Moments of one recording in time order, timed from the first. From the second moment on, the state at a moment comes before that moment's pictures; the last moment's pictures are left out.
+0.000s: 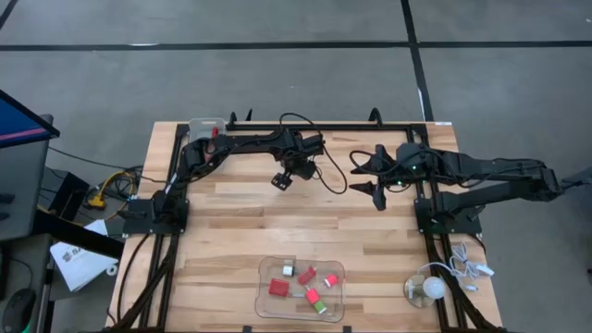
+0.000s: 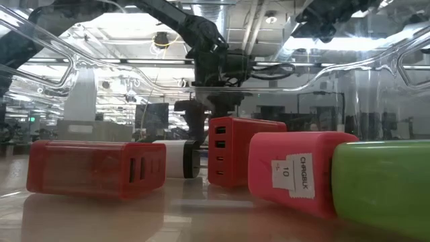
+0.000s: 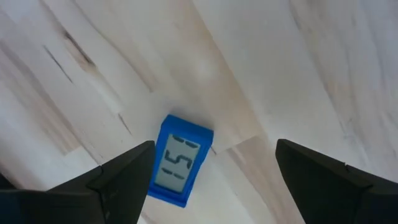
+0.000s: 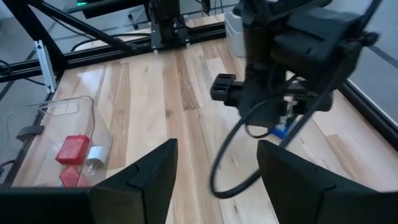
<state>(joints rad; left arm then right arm) 0.32 2.23 1.82 -1.02 -0.13 0.88 -0.07 0.89 0.83 -0.41 0.02 0.14</state>
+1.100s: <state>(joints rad) 0.41 2.25 1.82 -0.93 0.04 0.80 -0.08 0.89 0.83 -0.37 0.02 0.13</state>
